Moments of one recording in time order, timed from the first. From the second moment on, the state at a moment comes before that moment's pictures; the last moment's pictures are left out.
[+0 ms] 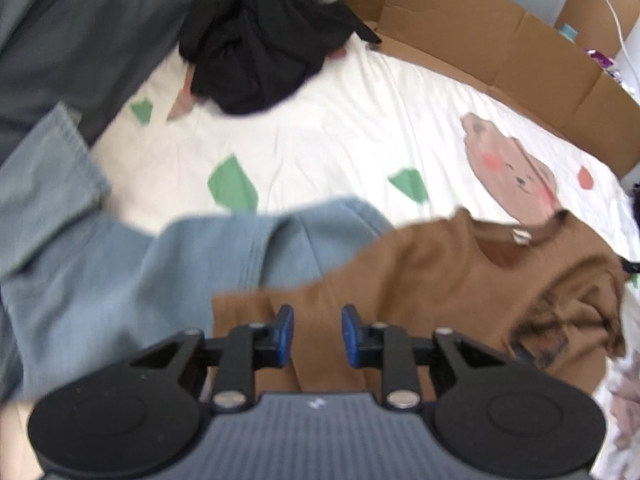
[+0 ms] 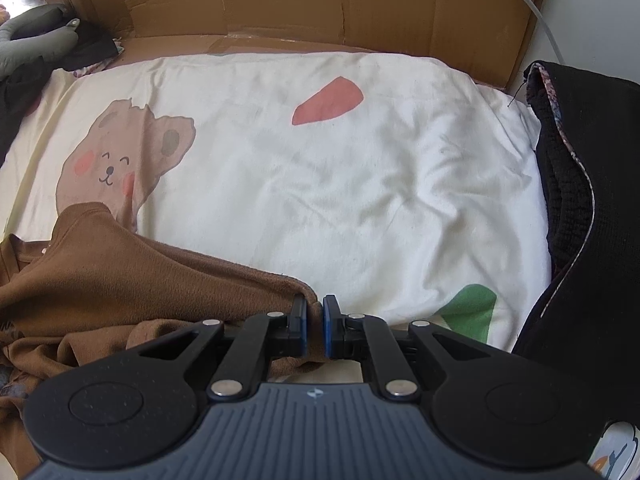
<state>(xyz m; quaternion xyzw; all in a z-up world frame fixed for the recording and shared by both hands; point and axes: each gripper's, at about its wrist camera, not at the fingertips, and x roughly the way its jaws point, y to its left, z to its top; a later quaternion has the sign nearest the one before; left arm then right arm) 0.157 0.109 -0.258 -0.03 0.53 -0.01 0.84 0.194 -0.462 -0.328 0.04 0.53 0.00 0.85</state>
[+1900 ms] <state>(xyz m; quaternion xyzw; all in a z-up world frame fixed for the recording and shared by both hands) 0.139 0.020 -0.295 -0.11 0.51 -0.15 0.84 0.198 -0.458 -0.340 0.04 0.54 -0.01 0.84</state>
